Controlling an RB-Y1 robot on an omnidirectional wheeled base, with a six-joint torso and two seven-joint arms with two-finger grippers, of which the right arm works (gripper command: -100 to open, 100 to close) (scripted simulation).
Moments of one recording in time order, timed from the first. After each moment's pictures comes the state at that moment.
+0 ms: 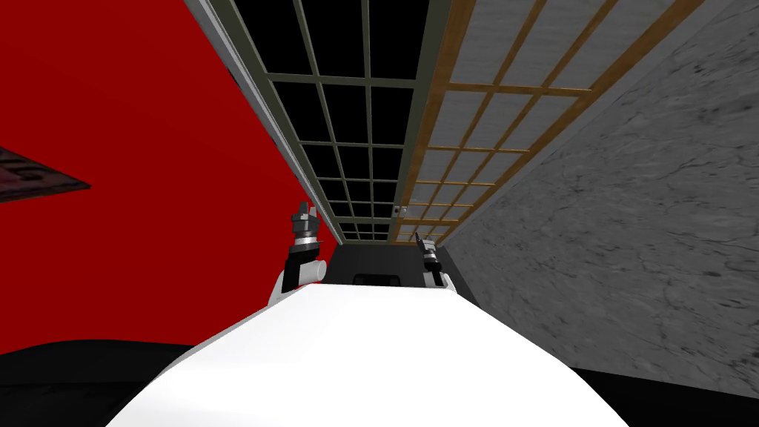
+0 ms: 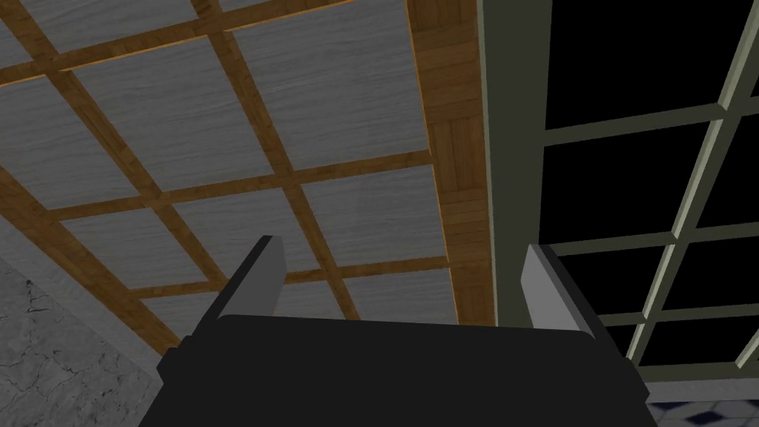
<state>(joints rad) 0.14 -0.07 -0.27 -1.16 0.39 -0.76 0.92</state>
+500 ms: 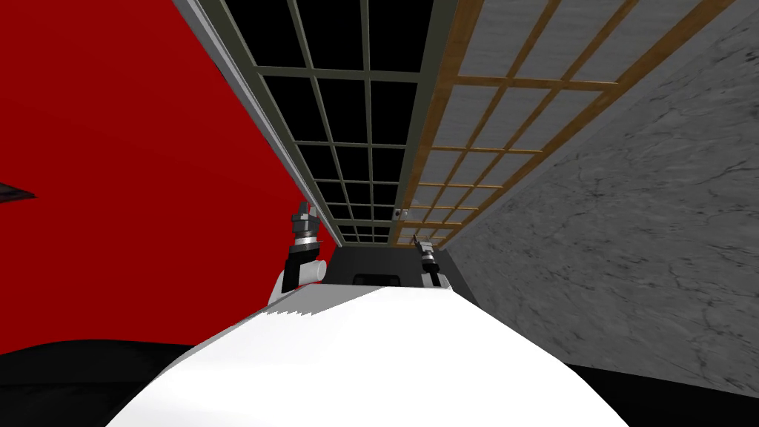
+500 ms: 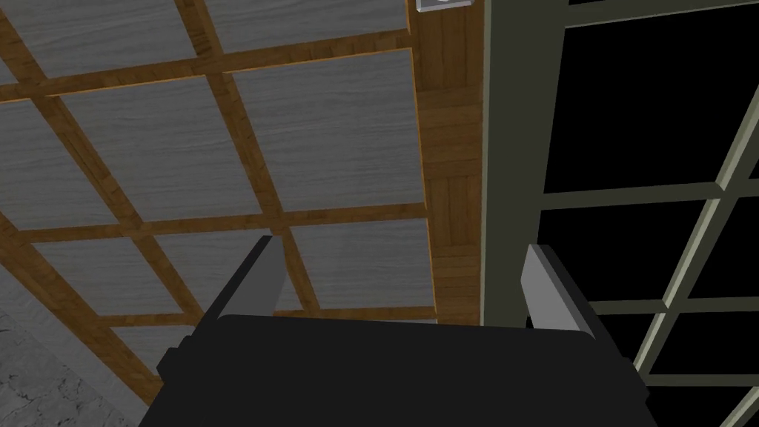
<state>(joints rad) 0.10 -0.05 -0.30 -1.06 0.42 -0.78 1.01</state>
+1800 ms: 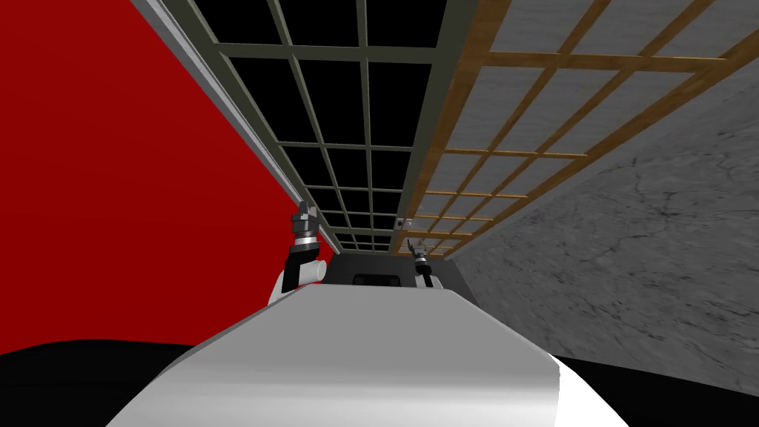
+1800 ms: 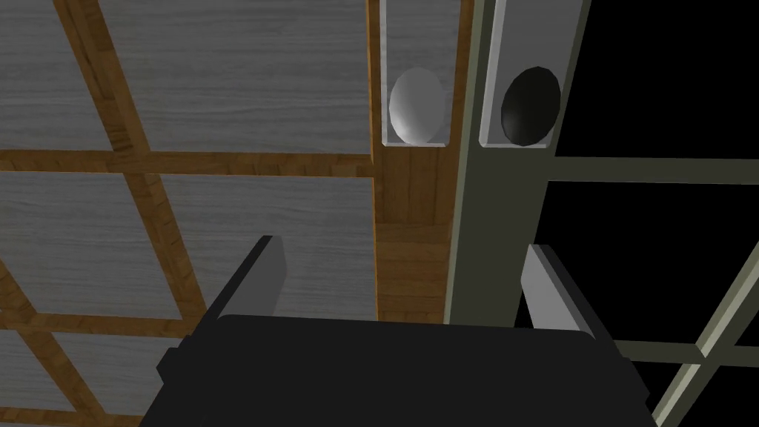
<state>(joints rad) 0.02 0.00 -0.36 -0.83 0.48 -0.83 1.22</state>
